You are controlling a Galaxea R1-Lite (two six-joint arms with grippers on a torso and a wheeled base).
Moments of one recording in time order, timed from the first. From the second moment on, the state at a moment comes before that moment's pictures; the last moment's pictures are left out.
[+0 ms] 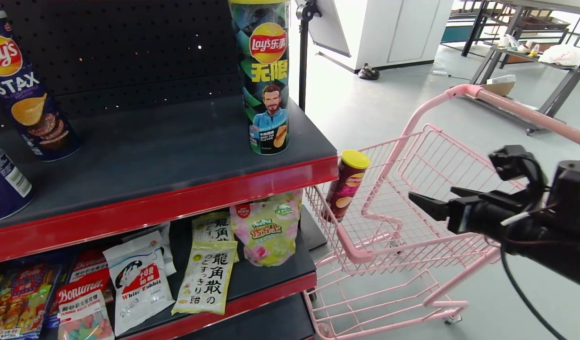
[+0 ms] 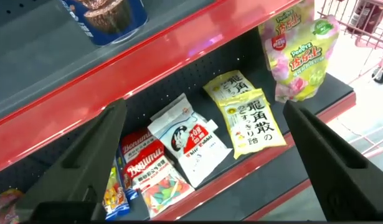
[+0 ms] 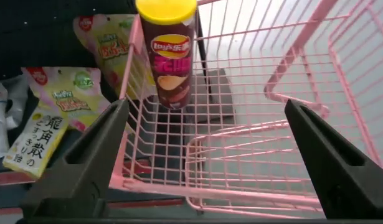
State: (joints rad) left arm -0.32 0.32 -0.39 0.17 0.24 0.26; right arm 0.26 1.57 -0.45 -0.89 0.04 0.08
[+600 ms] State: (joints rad) left arm -0.32 0.35 -0.40 0.17 0.25 0.26; right arm 0.38 2.04 -0.81 -0.96 0.05 0.14
